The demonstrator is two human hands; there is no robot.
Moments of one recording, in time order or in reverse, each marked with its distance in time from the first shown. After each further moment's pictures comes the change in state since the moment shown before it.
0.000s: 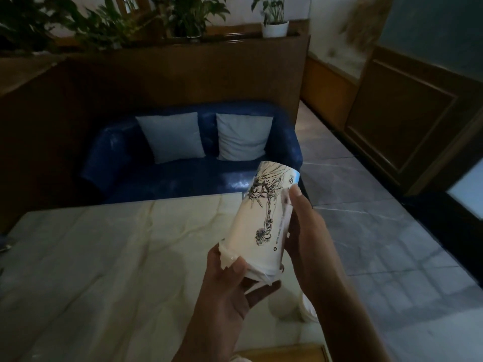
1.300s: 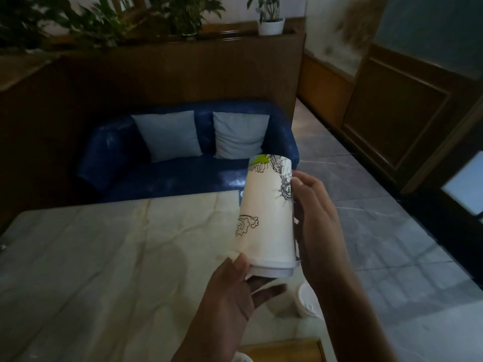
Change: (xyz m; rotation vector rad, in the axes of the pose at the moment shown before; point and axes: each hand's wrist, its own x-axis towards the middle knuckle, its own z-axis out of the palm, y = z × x) left_hand -0.006 -0.005 0.013 -0.019 0.010 -0.133; right_hand -0.001 -0.009 -0.010 -0.051 0.225 -0.135
